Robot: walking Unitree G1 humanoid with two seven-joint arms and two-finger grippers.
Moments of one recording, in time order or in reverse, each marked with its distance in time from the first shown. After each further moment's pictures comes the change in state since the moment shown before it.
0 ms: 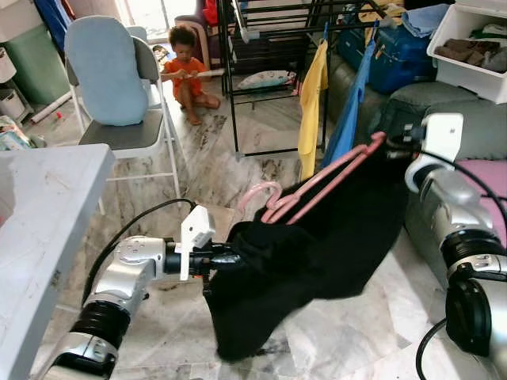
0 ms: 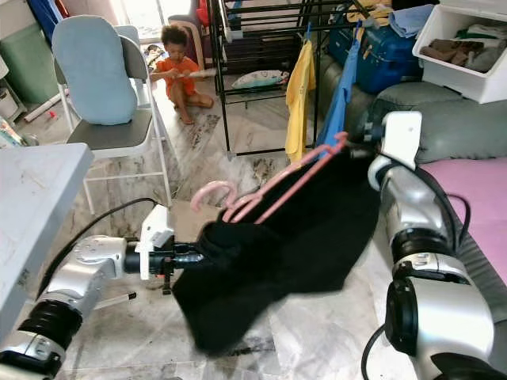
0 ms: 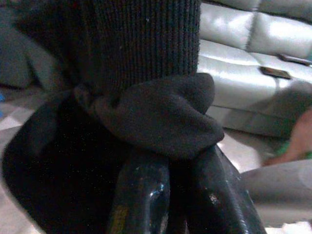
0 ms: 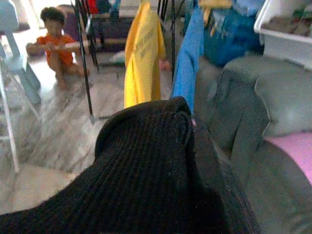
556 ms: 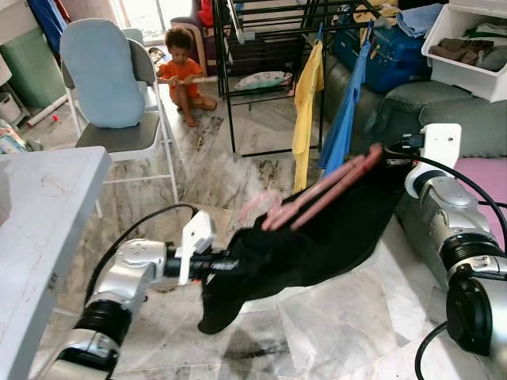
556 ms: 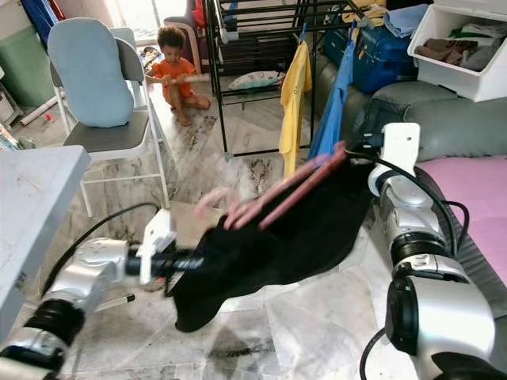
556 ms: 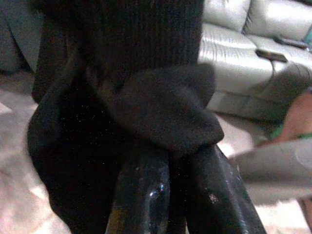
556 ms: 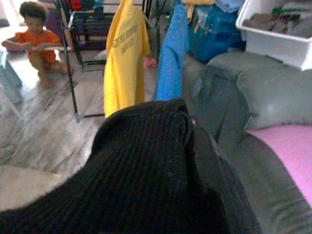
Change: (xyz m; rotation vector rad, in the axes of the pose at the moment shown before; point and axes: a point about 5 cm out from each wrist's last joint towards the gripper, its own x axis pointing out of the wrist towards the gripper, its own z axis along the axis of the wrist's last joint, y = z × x) left arm -0.010 0.003 -0.013 -0.020 0.076 -0.005; right arm -0.001 -0.008 -0.002 -0.027 -0.018 -0.056
